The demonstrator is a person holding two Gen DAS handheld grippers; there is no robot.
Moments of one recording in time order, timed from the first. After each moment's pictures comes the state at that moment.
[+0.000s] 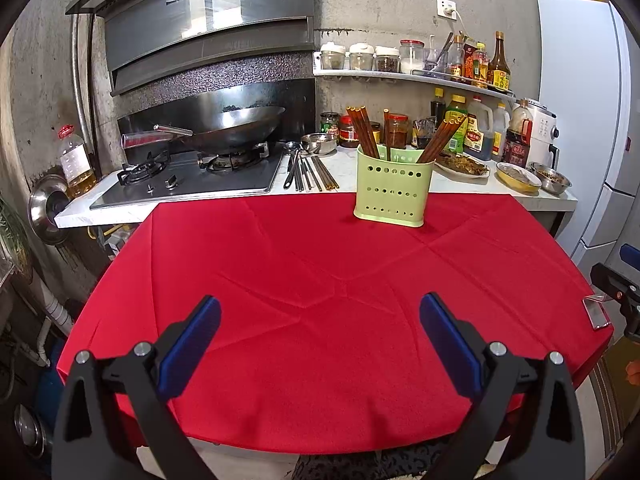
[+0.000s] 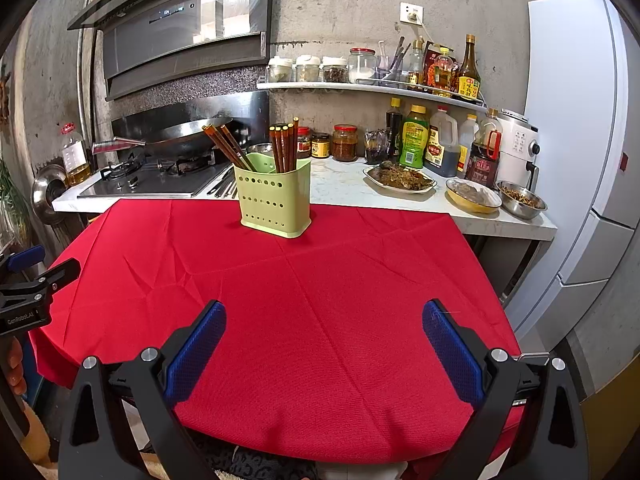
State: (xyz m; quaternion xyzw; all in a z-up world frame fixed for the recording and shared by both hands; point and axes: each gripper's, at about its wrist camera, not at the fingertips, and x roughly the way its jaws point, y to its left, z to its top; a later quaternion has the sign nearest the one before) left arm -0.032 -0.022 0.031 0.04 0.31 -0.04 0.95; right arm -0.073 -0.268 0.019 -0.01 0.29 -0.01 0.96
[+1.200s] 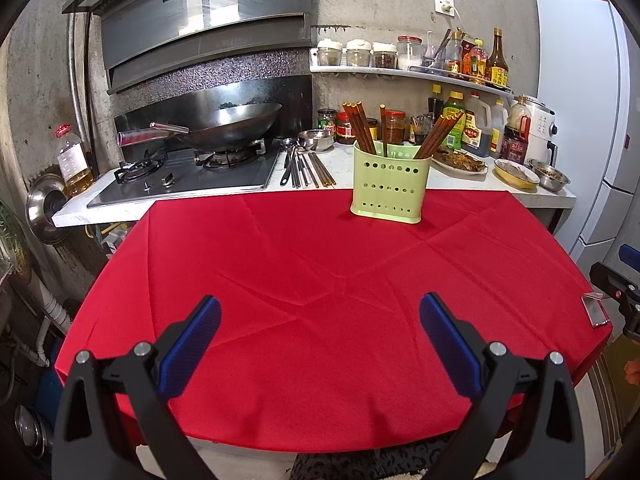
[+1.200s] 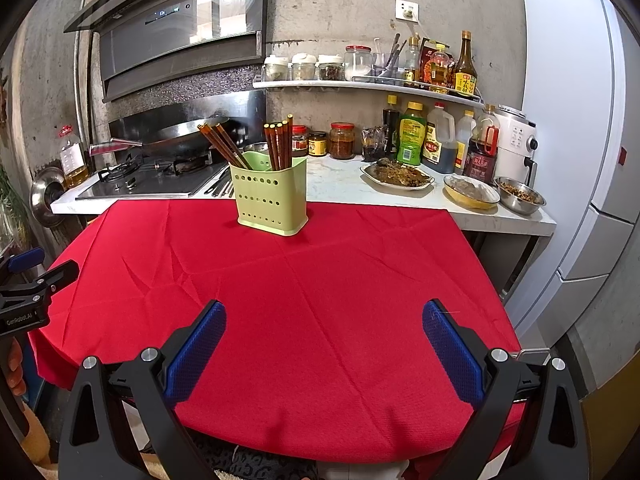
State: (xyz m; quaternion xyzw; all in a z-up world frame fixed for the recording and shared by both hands) left arm -0.032 -0.024 0.027 0.04 0.32 -0.05 0.95; right arm -0.076 -0.274 0.013 0.00 0.29 -0.01 0.96
